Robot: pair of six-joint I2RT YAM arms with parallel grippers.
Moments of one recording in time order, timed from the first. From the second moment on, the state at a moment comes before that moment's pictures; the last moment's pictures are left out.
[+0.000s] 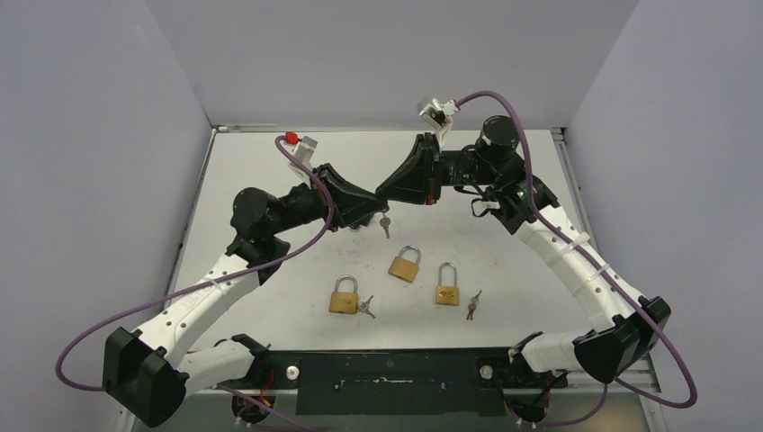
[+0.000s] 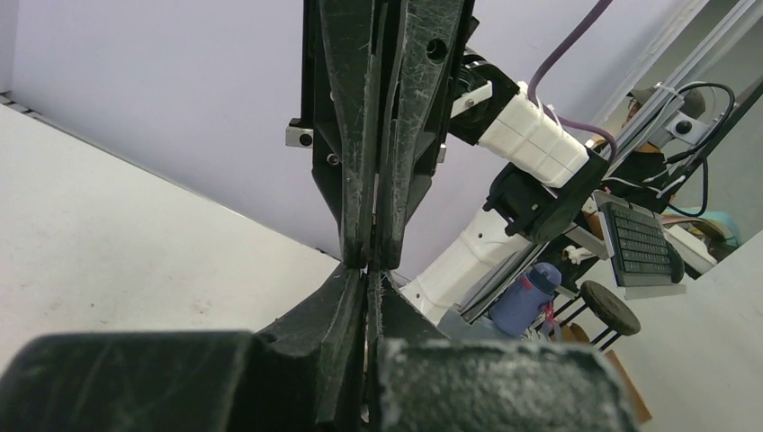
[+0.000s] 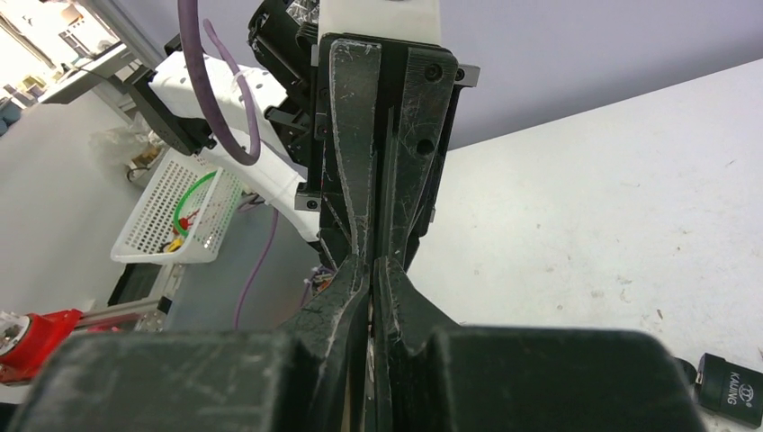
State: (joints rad) left arm -0.56 1.10 0.87 0.68 0.75 -0.91; right arm 0.56 1.34 1.43 -0.07 -1.06 0.41
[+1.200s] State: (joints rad) left arm -0.57 1.09 0.80 0.84 0.57 -1.11; right arm 0.61 1.15 1.04 0.39 -0.74 0.76
